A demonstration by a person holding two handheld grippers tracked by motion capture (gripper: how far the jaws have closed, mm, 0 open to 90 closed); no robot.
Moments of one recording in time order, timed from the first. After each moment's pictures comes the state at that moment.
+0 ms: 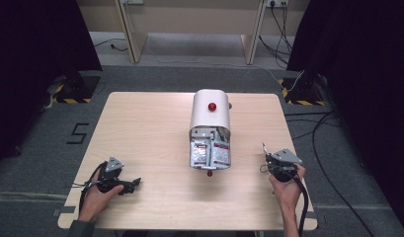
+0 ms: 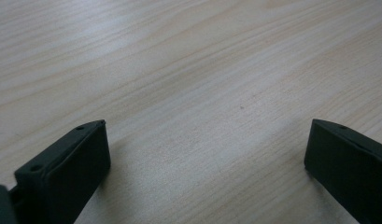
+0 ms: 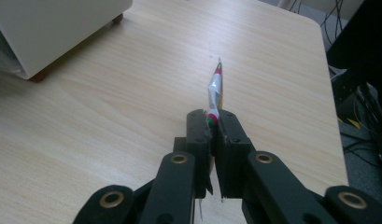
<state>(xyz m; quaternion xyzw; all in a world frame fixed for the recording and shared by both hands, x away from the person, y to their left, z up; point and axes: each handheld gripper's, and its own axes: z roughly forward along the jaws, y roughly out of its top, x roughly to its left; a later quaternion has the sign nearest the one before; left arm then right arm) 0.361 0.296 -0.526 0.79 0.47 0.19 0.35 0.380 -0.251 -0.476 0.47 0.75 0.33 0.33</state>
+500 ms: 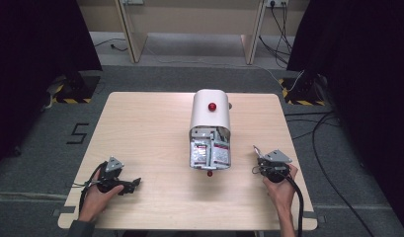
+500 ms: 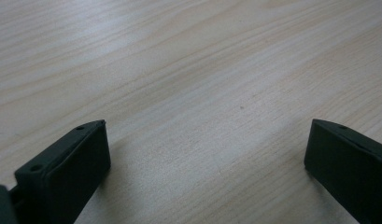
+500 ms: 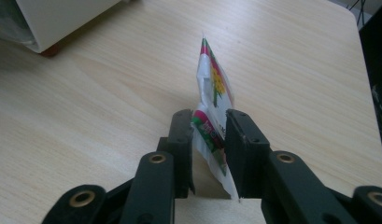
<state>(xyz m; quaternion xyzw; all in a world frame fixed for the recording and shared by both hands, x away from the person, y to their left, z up) 0.361 0.296 -0.526 0.79 0.47 0.19 0.35 0.386 -0.236 -0.489 0.45 0.78 0.31 0.32</state>
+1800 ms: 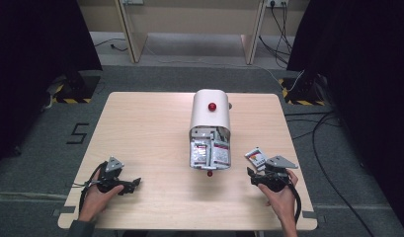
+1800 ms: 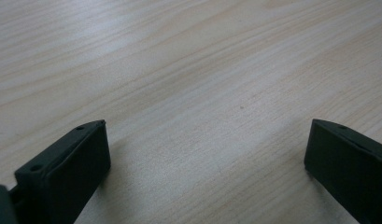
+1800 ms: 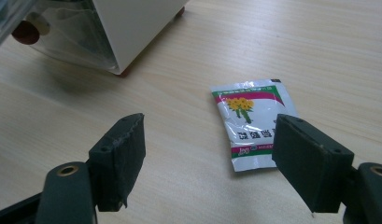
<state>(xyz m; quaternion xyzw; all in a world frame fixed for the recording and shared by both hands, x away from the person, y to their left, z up) 0.361 0.296 -0.526 0.79 0.47 0.19 0.35 0.360 -0.229 -0.481 0.49 0.75 0.38 0.24</state>
